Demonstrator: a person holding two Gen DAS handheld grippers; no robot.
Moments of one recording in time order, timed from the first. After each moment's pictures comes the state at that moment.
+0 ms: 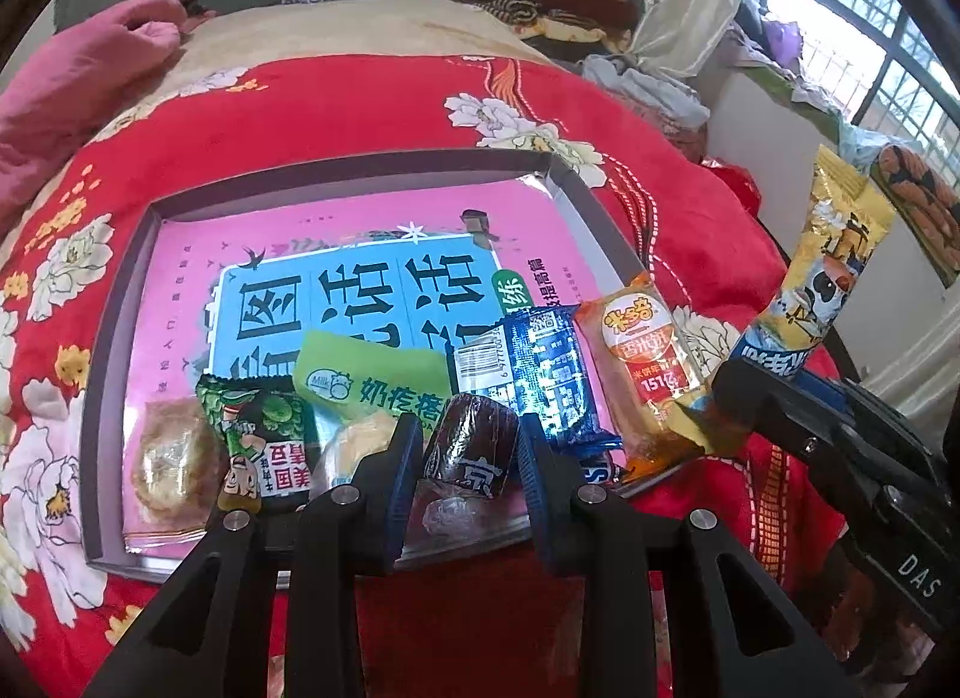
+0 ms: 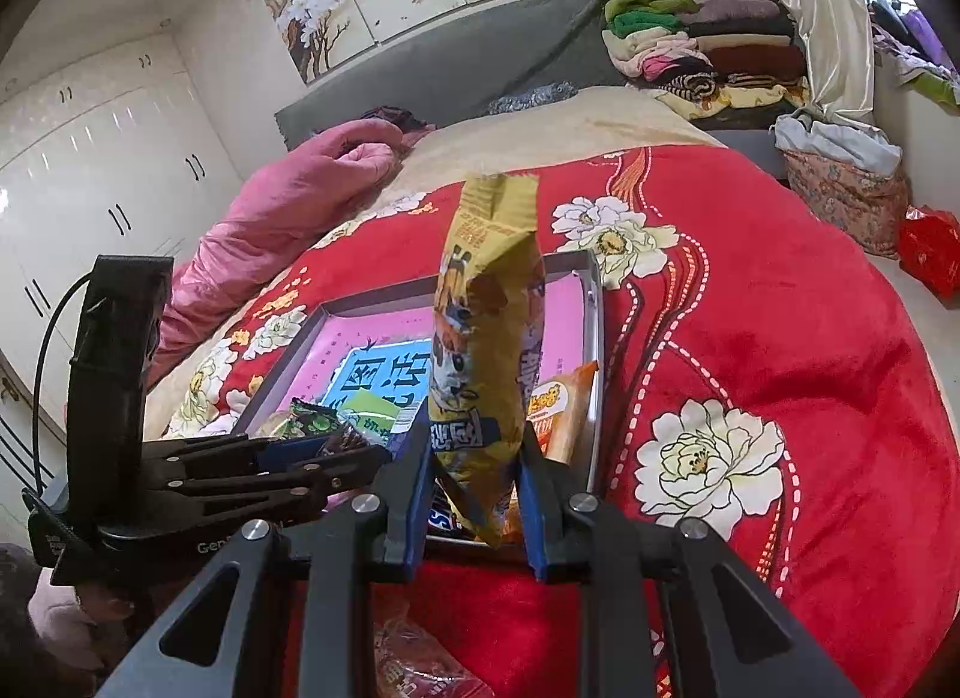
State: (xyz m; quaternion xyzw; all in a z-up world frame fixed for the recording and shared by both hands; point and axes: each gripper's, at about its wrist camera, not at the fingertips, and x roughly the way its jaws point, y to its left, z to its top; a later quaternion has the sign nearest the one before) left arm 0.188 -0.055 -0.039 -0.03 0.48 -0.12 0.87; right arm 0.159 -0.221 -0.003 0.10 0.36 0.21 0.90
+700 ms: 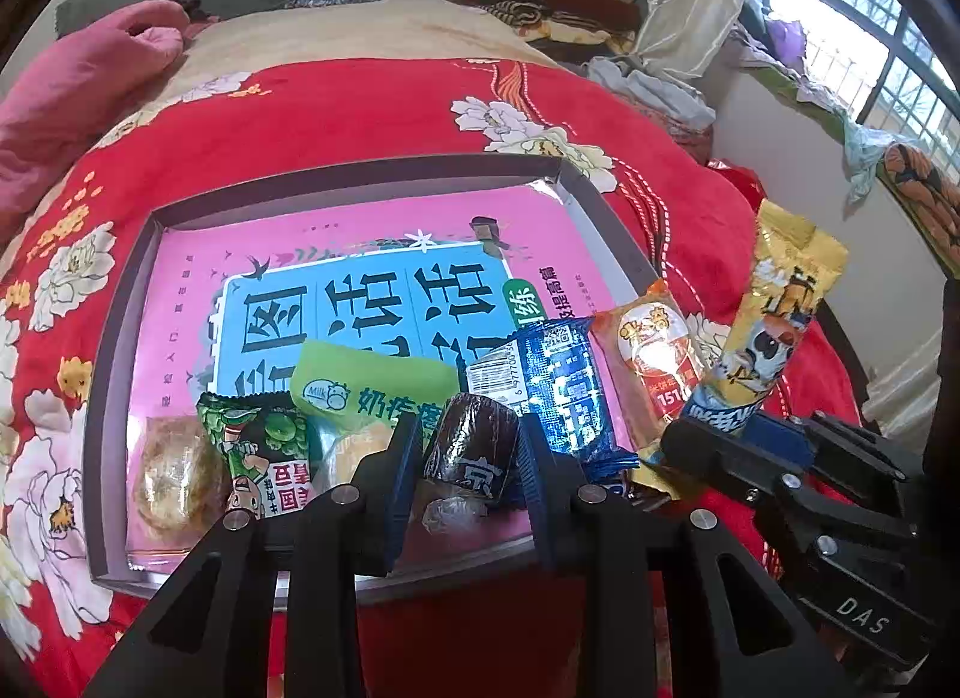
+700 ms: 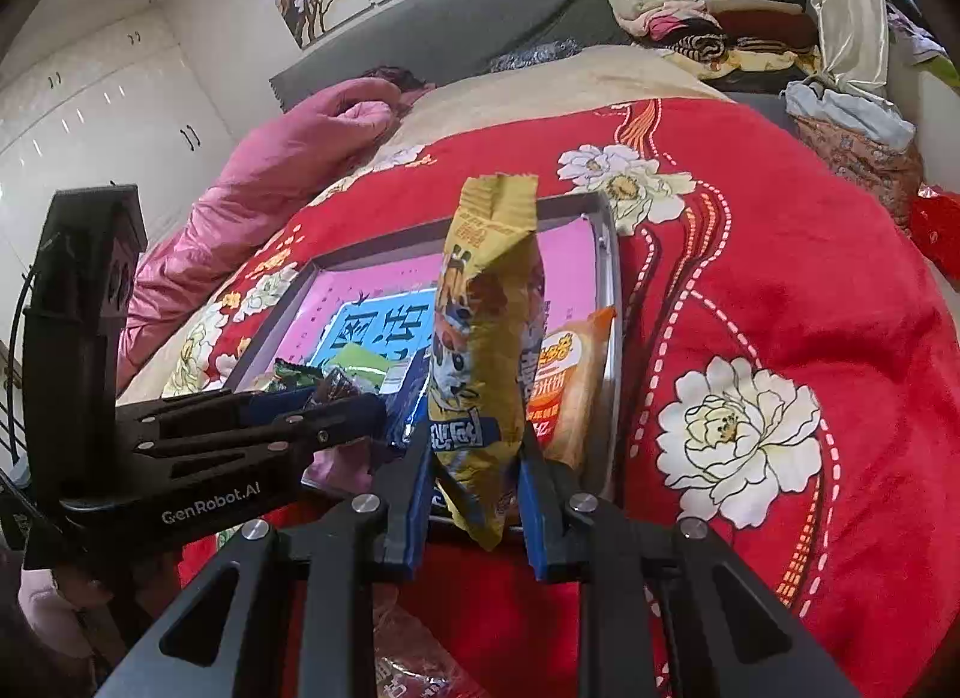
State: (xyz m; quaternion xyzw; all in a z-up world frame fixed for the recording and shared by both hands) left arm 0.194 -0.053 -0.041 -0.02 0.48 -0.11 0.87; right arm 0.172 -0.209 -0.027 0.09 0.41 0.22 0.88
